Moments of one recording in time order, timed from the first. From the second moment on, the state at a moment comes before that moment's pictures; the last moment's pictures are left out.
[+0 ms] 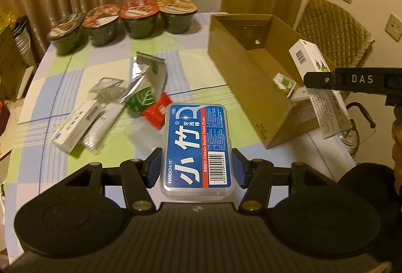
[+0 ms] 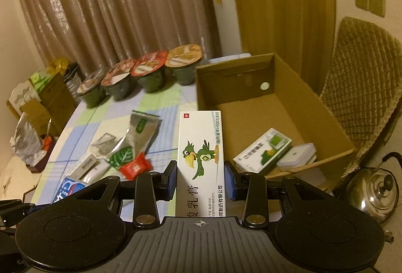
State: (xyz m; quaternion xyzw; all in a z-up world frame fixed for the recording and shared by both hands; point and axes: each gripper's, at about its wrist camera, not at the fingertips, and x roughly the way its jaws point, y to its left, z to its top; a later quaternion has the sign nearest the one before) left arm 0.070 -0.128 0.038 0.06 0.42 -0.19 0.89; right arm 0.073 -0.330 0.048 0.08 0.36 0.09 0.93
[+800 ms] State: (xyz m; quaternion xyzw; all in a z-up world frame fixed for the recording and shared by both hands) left arm 0.114 -0.255 0.056 0.05 0.40 -0.27 0.88; right arm 0.087 -0.435 0.049 0.10 0.35 0.02 0.93
